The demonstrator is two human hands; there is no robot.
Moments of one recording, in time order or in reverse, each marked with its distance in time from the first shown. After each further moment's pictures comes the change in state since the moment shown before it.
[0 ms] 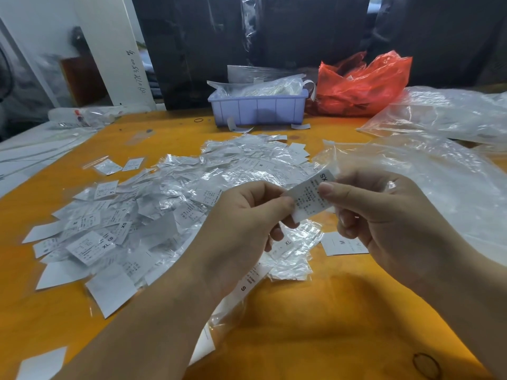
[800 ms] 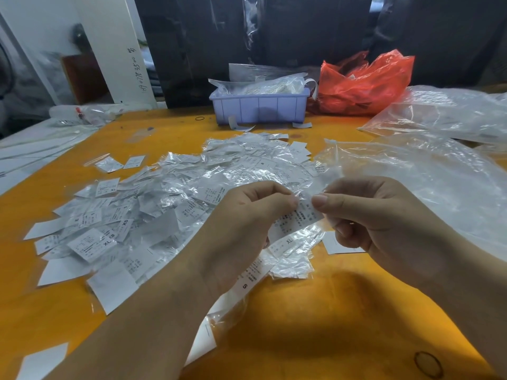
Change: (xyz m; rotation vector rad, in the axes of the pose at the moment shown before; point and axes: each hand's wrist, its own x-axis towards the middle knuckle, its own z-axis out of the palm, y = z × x) left_hand 0.001 0.006 0.001 0.017 -0.036 -0.083; right_hand 0.000 -0.002 -0.002 -0.107 -0.173 0.062
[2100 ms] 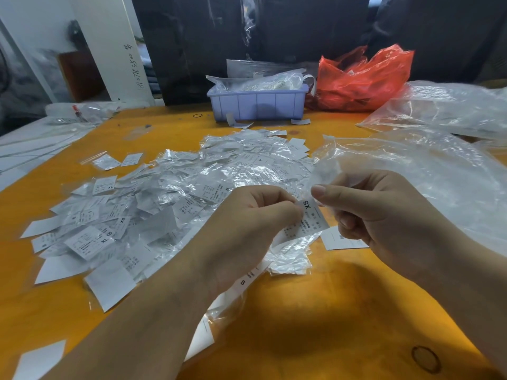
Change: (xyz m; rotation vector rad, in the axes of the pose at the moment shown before) left_hand -0.004 0.001 0.003 0.090 -0.103 0.042; right_hand 0.001 -0.001 0.002 -0.010 0.113 0.019
